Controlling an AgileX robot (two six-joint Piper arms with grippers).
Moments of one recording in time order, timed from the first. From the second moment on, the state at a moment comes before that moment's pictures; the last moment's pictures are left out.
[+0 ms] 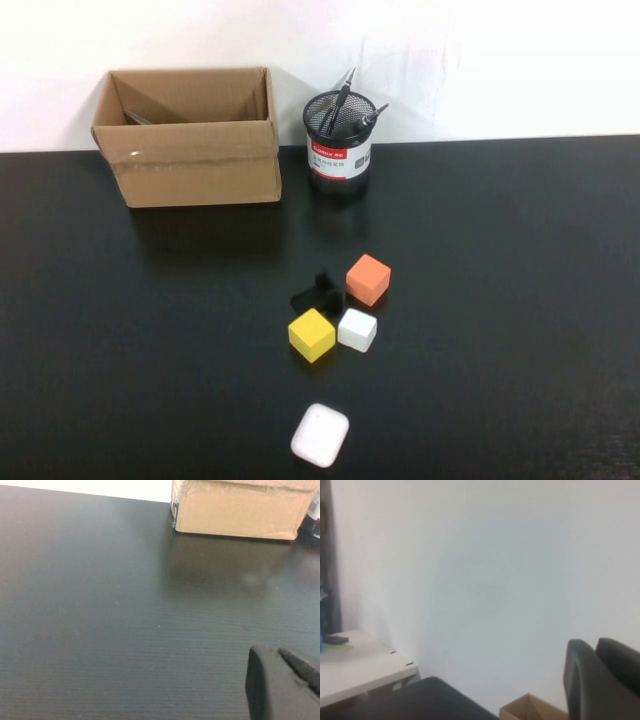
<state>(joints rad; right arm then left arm) 0.22 0.66 -1.00 -1.79 -0.65 1.97 -0.16 -0.01 0.03 0.10 0.36 -0.19</state>
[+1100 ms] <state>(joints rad) 0.15 0.28 -0.55 -0.23 0.35 0.04 -0.16 -0.01 0.03 0.10 0.36 -0.19</state>
